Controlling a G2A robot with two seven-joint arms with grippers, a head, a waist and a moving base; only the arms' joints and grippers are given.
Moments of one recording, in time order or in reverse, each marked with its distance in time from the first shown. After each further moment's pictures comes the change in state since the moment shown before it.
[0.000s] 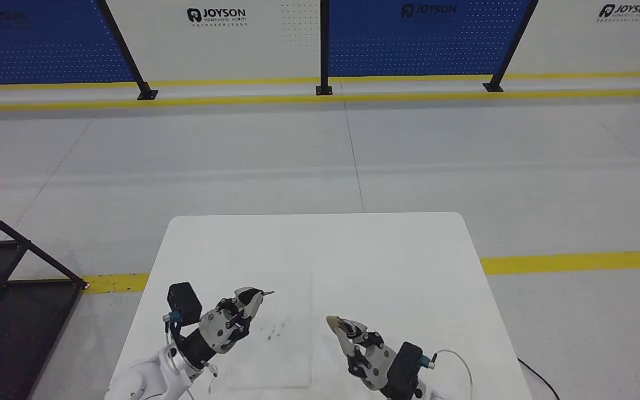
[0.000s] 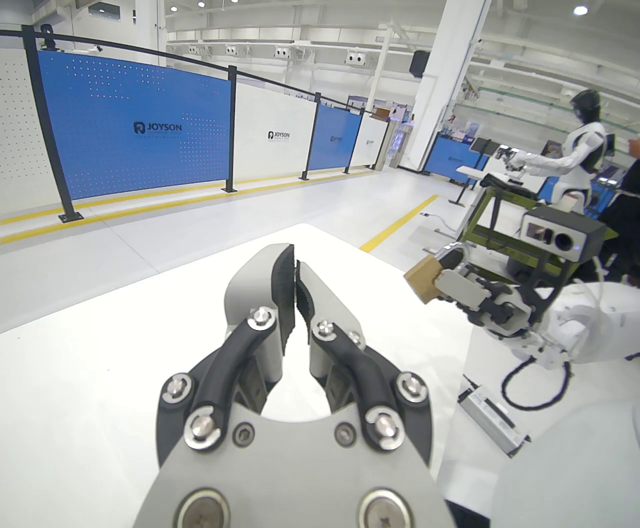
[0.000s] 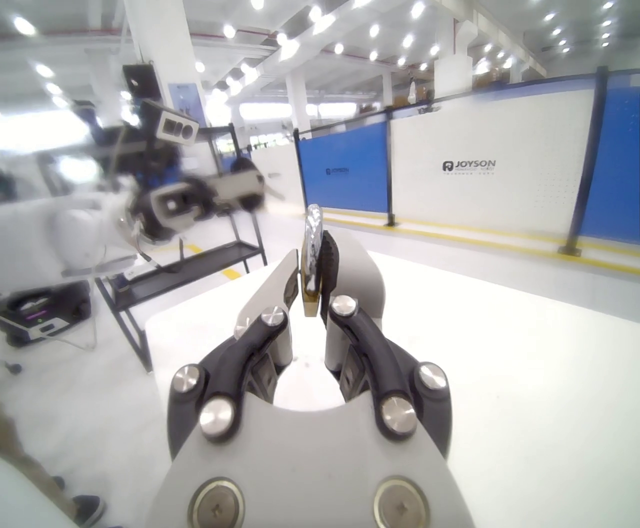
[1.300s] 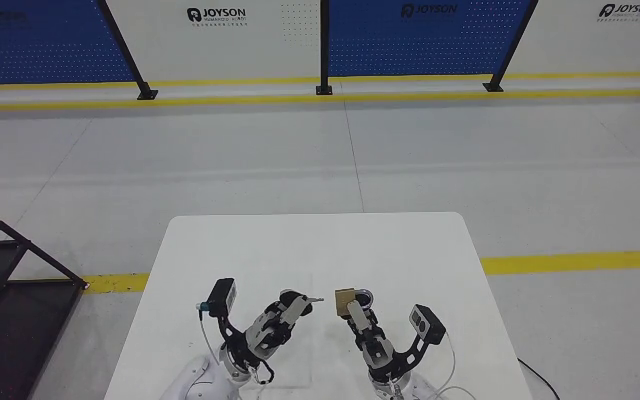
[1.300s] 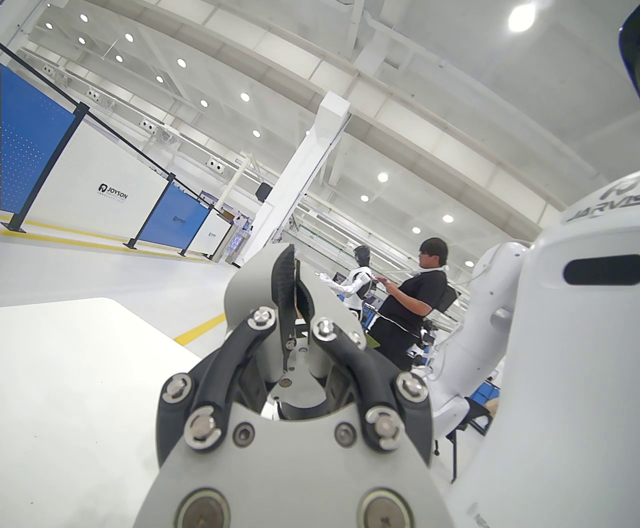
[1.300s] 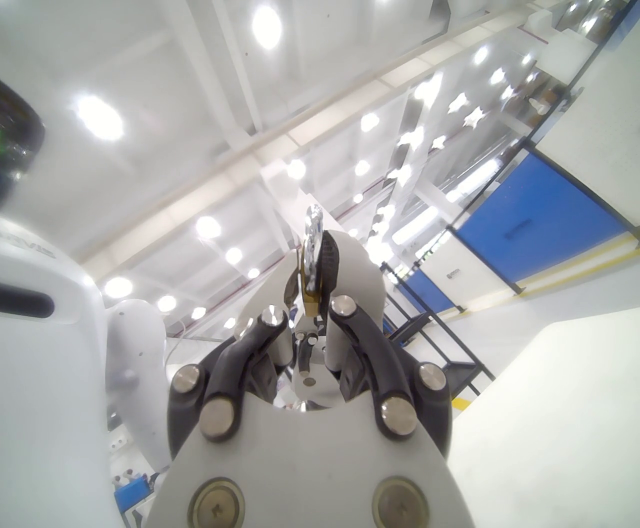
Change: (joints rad) left arm -0.227 -0.041 0.374 0.186 -0.426 -0.252 0.048; right arm 0.237 -0.071 -0.193 0.209 0.625 -0.588 -0.116
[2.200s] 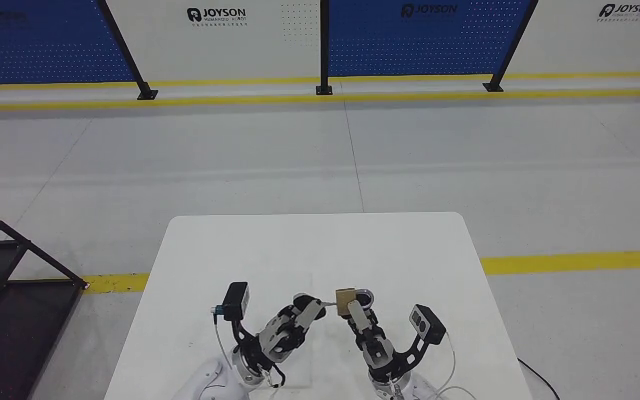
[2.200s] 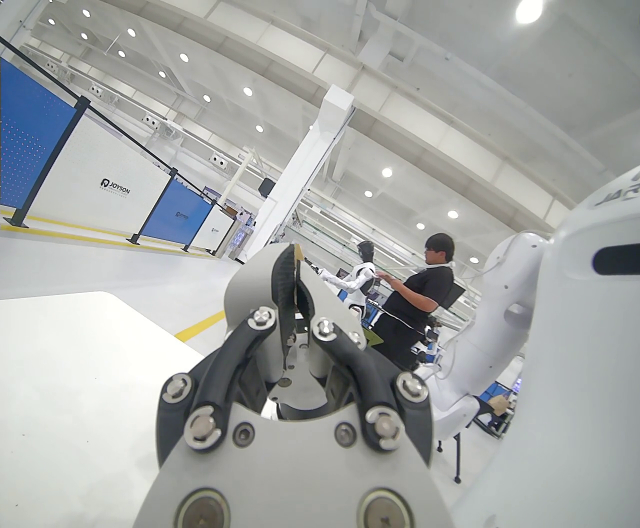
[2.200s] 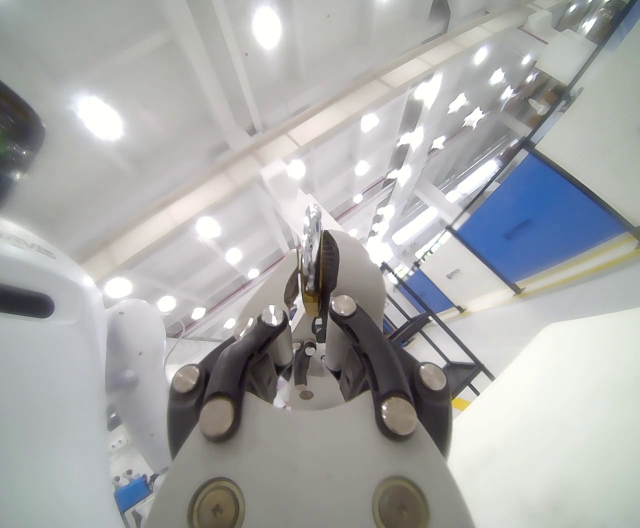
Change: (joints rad) left arm -0.011 -0.019 0.057 0.017 0.089 0.035 0.057; right arm 0.000 0.000 0.000 0.000 0.000 0.000 0.000
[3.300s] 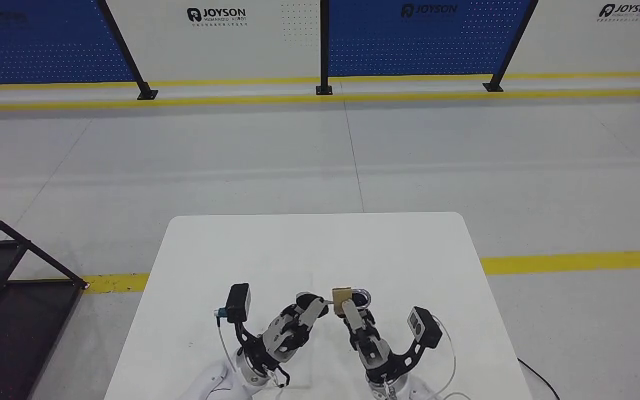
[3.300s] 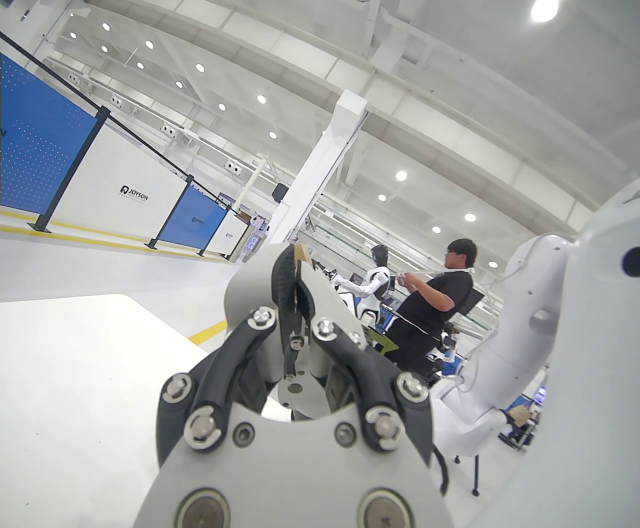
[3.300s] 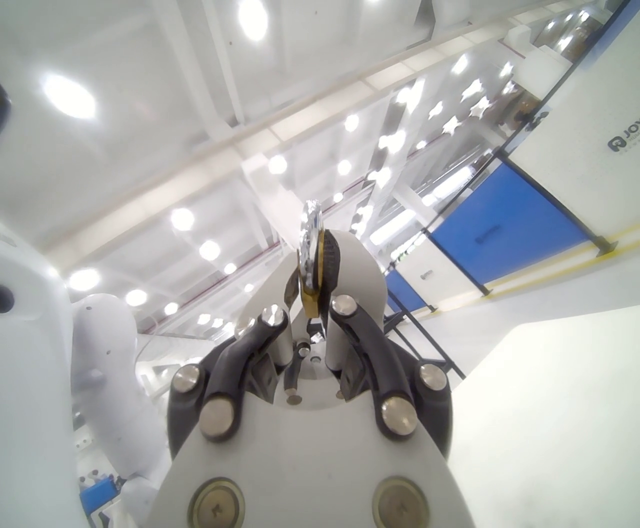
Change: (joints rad) left arm 0.008 -0.013 0.017 -0.009 0.068 0.069 0.067; right arm -0.037 -0.022 0.022 -0.038 -0.061 0.102 0.014
